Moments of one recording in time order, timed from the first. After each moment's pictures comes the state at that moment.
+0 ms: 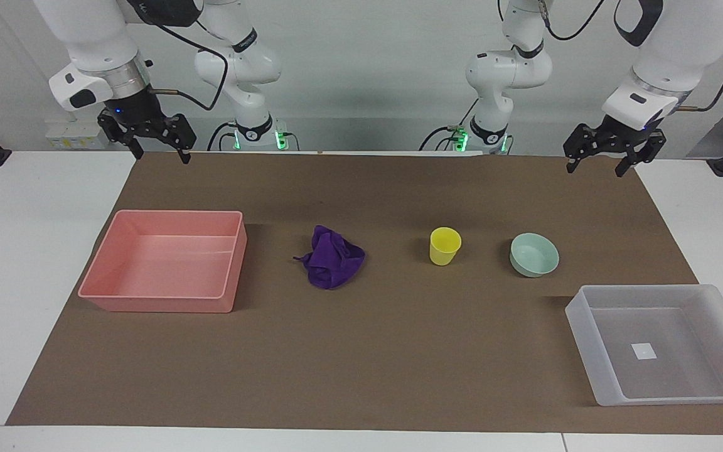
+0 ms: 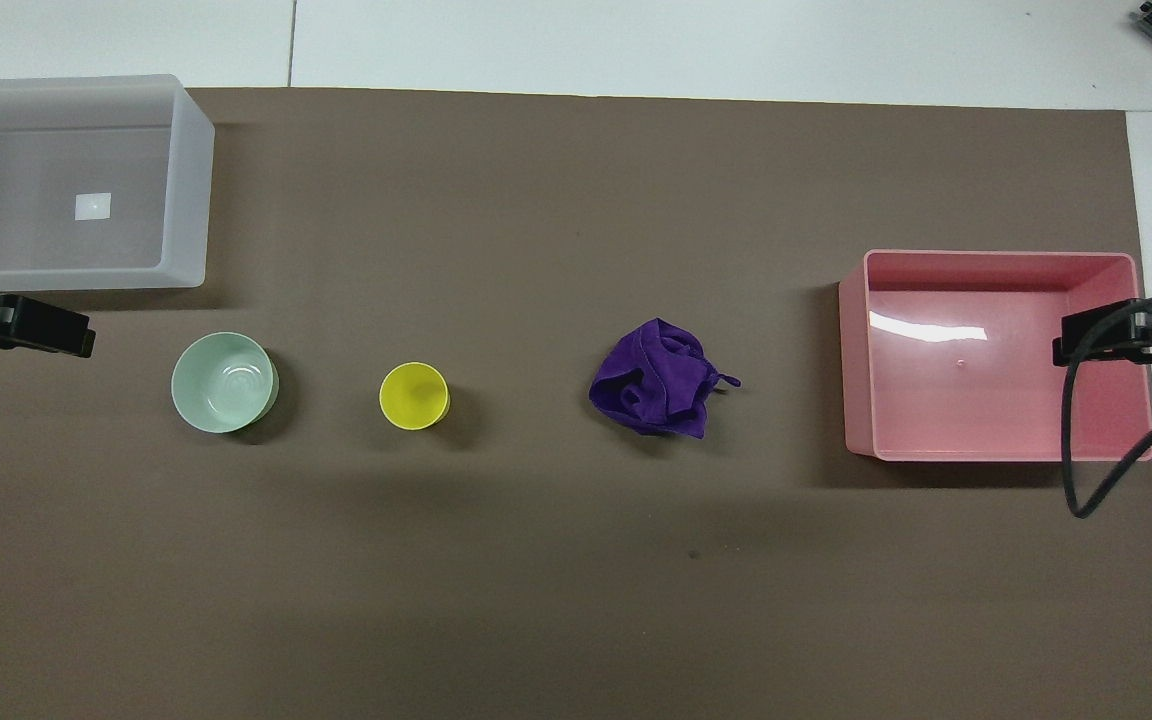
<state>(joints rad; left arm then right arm) -0.01 -0.04 -0.05 -1.60 0.01 1.56 0.10 0.02 -0.06 -0.04 -1.61 -0.02 1.53 0.10</state>
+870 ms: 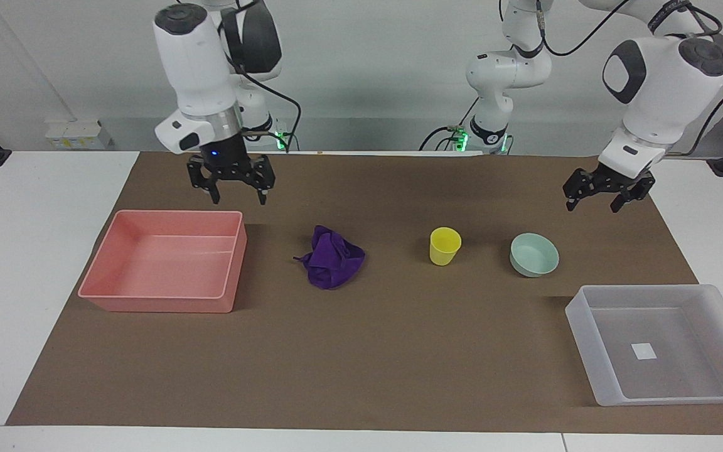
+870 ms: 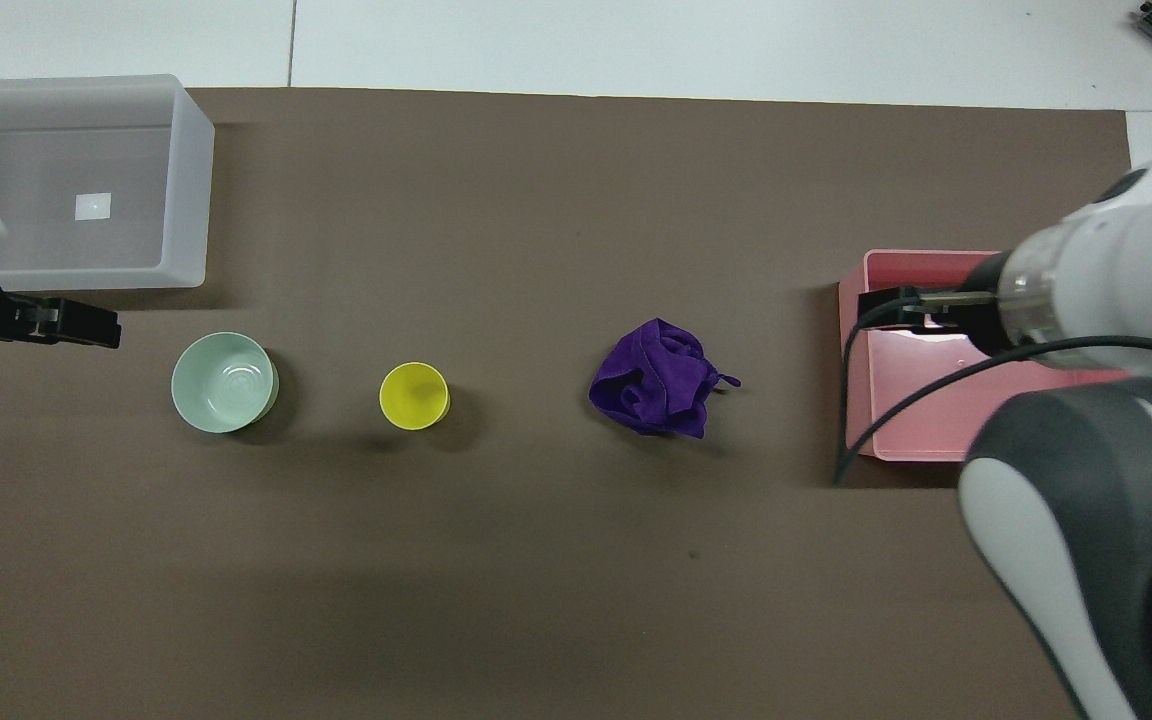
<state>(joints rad) 0.04 -0.04 -0.05 -1.90 0.01 1.91 0.10 0.29 0.01 -0.03 -1.81 -0.01 1.98 0.31</state>
